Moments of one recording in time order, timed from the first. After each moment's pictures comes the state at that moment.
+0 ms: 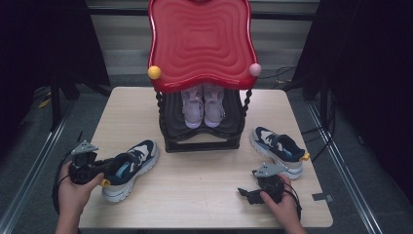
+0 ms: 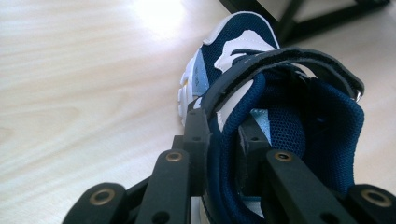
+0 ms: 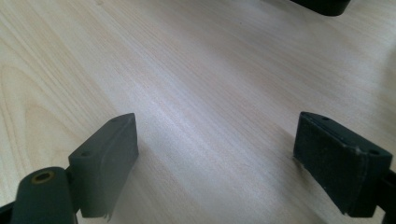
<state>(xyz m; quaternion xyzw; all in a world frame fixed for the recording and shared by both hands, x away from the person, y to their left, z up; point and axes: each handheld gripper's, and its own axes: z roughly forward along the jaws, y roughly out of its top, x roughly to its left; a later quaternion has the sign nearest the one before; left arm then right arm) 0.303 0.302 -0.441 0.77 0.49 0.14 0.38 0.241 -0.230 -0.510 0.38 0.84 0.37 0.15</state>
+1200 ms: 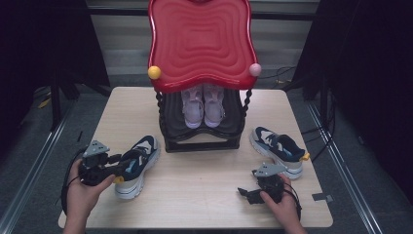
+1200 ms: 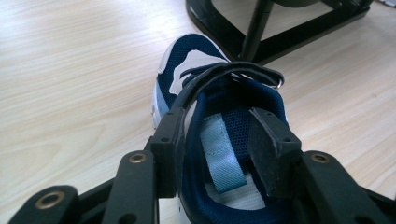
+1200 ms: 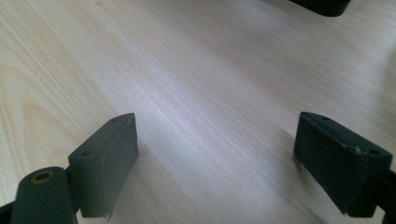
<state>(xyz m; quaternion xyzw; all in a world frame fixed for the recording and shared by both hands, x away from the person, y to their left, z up) 0.289 0.267 -0.425 0.80 0.44 0.16 0.38 0.242 -0.230 -0.510 0.38 0.84 0.37 0.15</state>
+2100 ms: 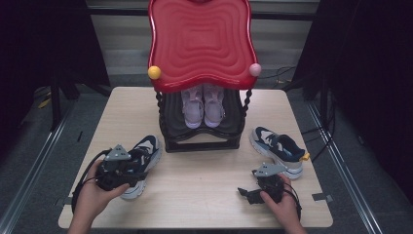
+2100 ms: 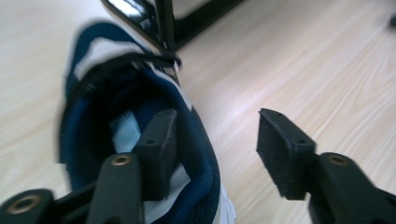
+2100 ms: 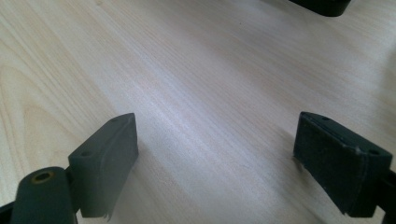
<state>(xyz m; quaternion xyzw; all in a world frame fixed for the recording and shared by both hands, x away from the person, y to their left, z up) 0.283 0.228 -0.431 0.87 0.35 0.10 0.33 0.242 -0.230 -0.510 0.38 0.84 0.37 0.15</state>
